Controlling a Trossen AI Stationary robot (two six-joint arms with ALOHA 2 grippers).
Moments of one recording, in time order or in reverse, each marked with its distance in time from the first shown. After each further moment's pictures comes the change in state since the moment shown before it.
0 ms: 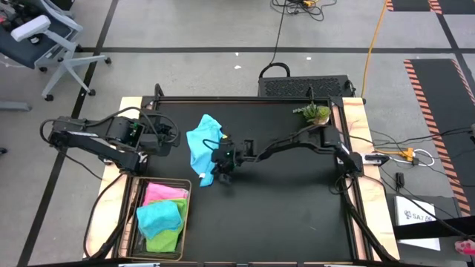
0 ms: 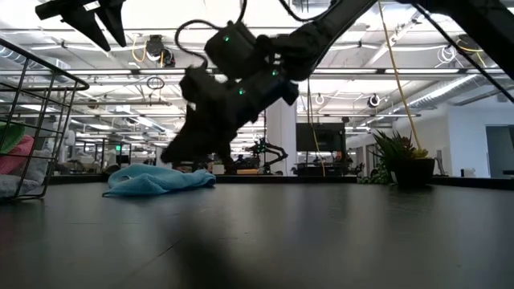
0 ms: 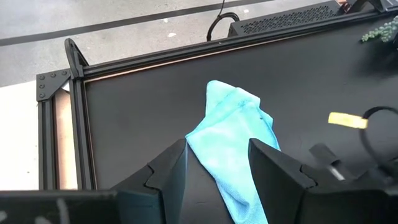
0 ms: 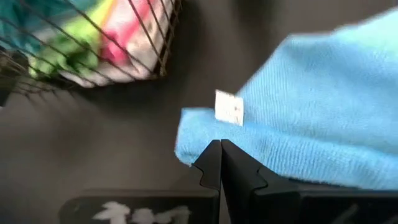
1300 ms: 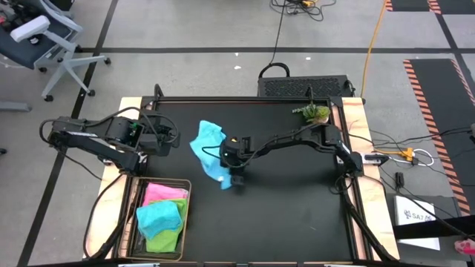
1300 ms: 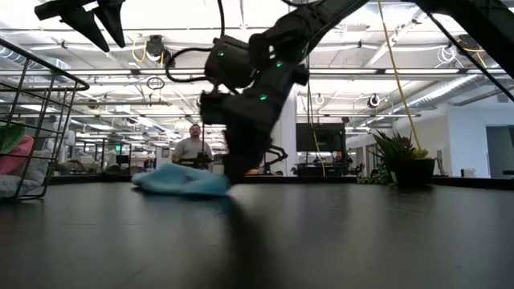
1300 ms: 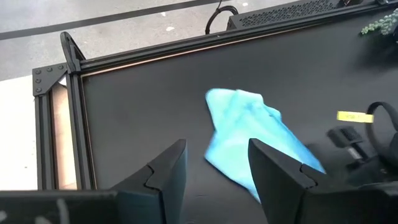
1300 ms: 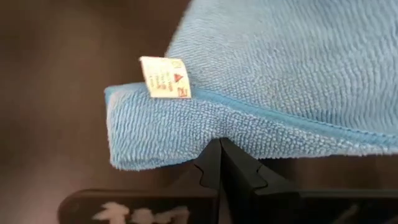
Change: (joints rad) left arm 0.000 0.000 0.000 0.000 0.027 0.003; right arm -0.001 0.057 0.014 -0.660 0.132 -0.197
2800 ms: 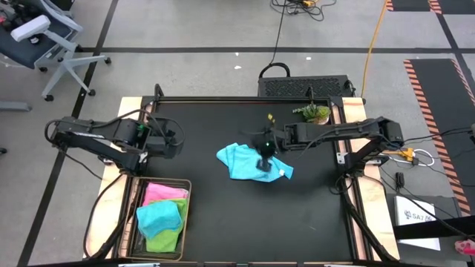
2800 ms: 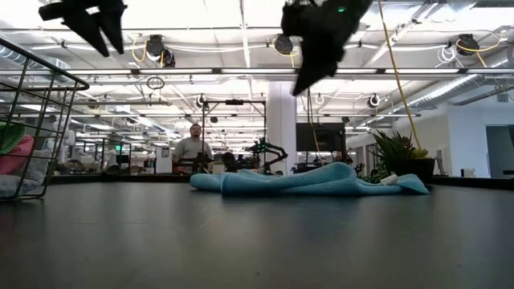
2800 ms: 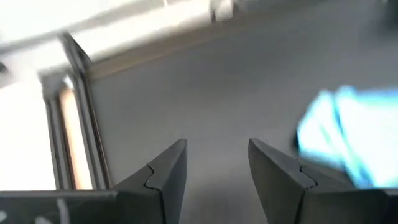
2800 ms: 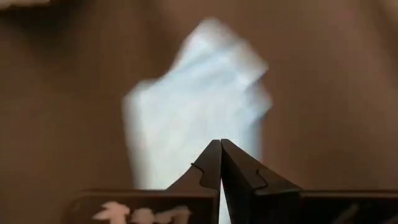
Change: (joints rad) left arm 0.005 0.053 0.000 -0.013 0.053 0.075; right arm 0.018 -0.703 -0.239 -0.070 0.339 0.186
